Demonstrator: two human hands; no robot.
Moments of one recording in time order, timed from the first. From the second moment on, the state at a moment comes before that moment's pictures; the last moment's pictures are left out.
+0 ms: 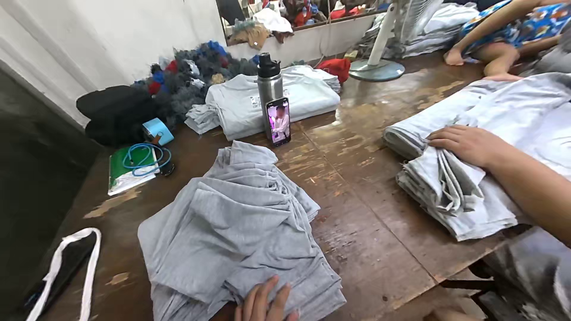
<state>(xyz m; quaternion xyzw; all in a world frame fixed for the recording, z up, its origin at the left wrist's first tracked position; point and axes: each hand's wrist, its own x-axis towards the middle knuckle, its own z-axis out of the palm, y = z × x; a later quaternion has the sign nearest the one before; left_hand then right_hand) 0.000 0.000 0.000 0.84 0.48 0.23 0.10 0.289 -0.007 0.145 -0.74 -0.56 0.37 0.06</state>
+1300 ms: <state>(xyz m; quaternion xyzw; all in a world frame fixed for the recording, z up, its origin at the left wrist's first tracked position) 0.012 0.014 -0.011 0.77 0.55 0.32 0.07 0.223 0.042 0.018 -0.24 -0.64 0.45 0.58</state>
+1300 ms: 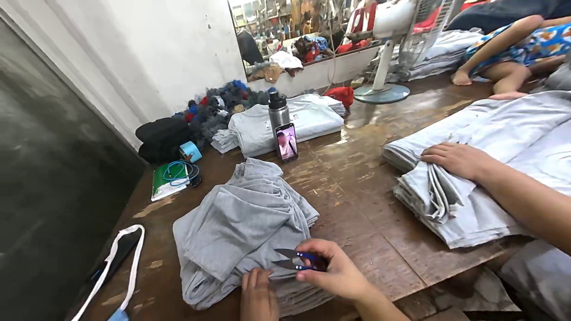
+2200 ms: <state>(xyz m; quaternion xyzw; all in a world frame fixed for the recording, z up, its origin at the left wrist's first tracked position) -0.001 -0.013 -0.007 0.82 0.45 0.32 0.14 0.231 -0.010 0.005 -0.33 -0.83 0.34 0.28</state>
